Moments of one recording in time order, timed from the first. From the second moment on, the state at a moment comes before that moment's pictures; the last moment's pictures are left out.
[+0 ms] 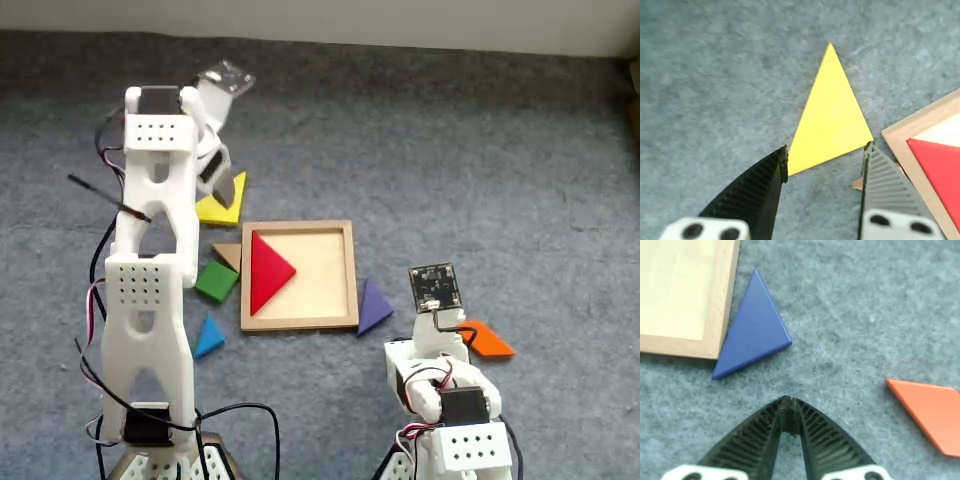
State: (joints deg) left arm -6.4 56.4 -64.9 101.0 -25.5; right arm -11.3 -91.4 96.0 60.3 5.8
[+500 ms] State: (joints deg) left arm -5.5 63.5 -62.4 96.0 -25.4; right arm -11.3 -91.4 96.0 60.3 5.8
